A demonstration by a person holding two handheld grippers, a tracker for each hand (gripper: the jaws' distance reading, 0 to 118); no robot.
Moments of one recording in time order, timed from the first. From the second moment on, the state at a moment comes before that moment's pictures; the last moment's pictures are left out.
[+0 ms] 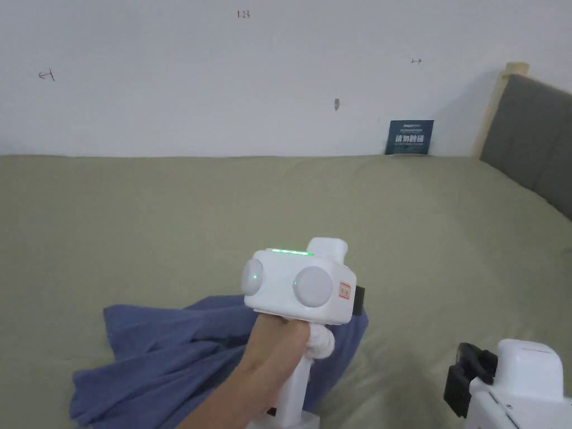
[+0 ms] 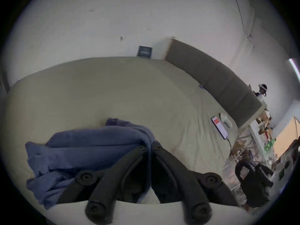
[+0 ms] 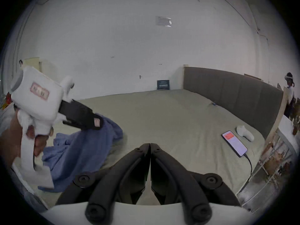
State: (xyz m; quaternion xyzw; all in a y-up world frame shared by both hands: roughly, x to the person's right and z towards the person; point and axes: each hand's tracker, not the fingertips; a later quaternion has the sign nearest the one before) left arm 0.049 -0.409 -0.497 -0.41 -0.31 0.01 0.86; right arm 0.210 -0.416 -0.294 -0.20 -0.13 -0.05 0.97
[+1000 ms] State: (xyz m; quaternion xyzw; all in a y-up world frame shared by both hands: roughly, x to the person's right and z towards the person) left arm -0.249 -0.394 -0.290 -0.21 0.04 0.00 0.98; right arm 0.124 -0.428 -0.288 -0.19 -0.04 -0.04 0.98
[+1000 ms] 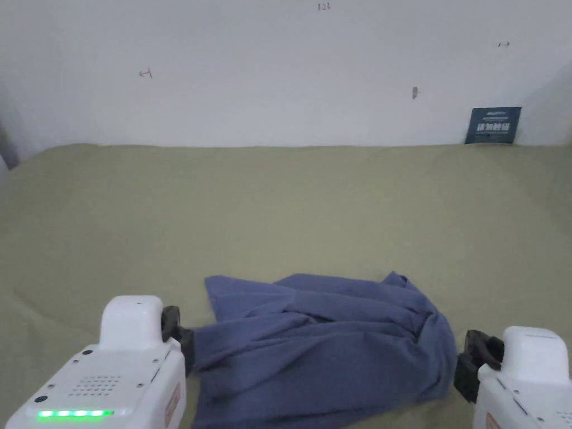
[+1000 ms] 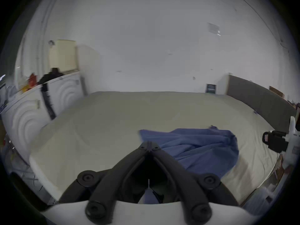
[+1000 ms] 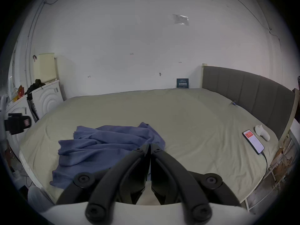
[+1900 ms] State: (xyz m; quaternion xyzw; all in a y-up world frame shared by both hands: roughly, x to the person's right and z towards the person) left arm -0.276 -0.504 -0.468 -0.44 -0.01 -0.02 0.90; right arm 0.098 -0.471 -0.327 -0.26 0.00 0.01 0.96
